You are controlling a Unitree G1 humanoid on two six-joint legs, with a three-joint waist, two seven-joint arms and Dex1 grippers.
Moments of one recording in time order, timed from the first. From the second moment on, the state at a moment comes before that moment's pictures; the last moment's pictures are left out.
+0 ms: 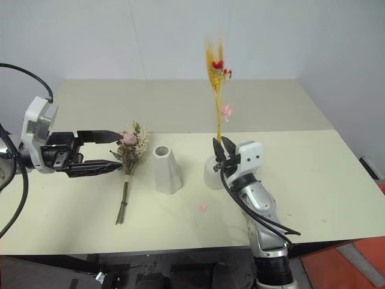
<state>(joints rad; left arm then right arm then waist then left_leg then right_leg) -0.50 1.00 0.24 -0.16 -0.81 0.70 -1.27 -0.22 -0.12 0.02 -0.29 0.21 0.14 0.26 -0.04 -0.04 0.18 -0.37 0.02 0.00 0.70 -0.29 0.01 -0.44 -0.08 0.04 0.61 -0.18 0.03</state>
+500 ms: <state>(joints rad) -0.32 1.02 0.37 -0.22 -0.83 0.76 -1.15 -0.10 -0.55 -0.13 -0.50 0.46 0.34 0.57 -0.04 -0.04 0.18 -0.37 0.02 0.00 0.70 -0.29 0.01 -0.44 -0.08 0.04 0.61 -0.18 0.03</state>
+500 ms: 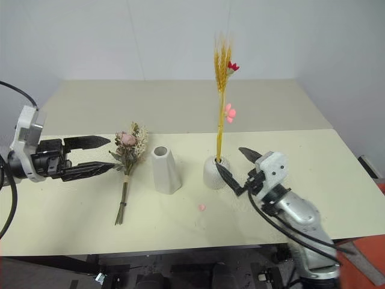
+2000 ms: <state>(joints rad) -0.71 0.63 0.29 -0.02 -0.46 0.94 -0.45 -0.13 -0.96 -0.36 -0.57 0.85 0.64 0.92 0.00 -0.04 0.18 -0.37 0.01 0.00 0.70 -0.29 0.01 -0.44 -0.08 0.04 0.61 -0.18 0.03</state>
